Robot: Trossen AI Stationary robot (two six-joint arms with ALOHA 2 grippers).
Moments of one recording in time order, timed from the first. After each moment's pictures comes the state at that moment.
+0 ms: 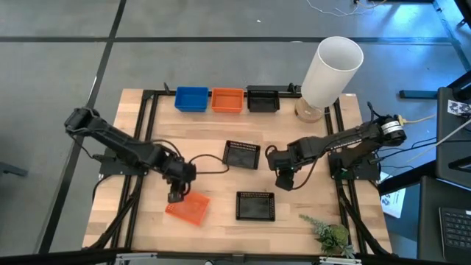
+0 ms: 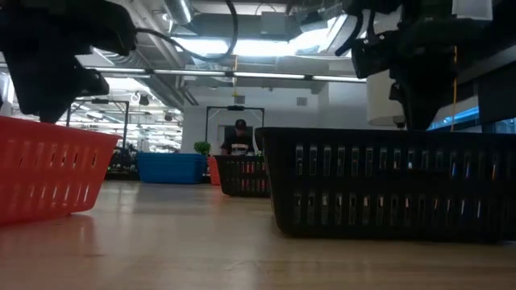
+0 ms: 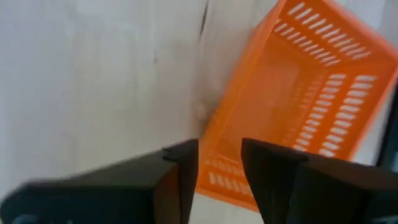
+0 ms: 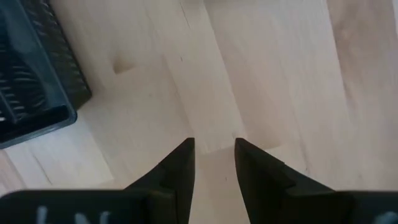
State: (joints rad) left arm -0.37 1.28 0.82 -0.72 0.09 -0.56; right arm 0.19 1.52 1.06 -0.95 0.01 0.55
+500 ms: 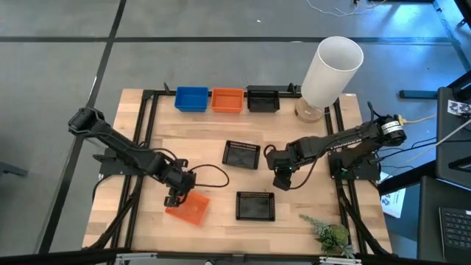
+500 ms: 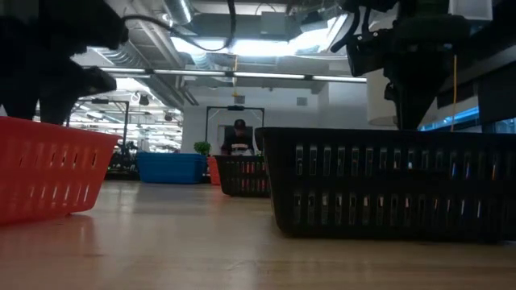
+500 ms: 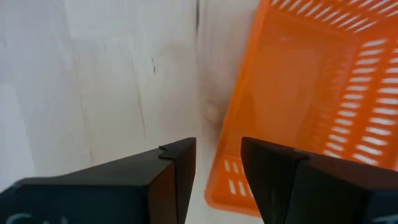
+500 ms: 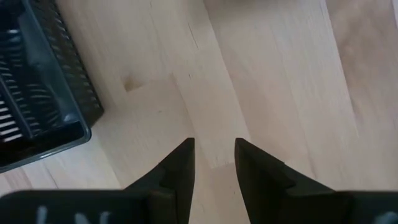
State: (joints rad) left arm -0.46 1.35 0.82 -0.70 -0.03 -0.41; right arm 0.19 1.52 1.06 -0.91 0.01 0.57
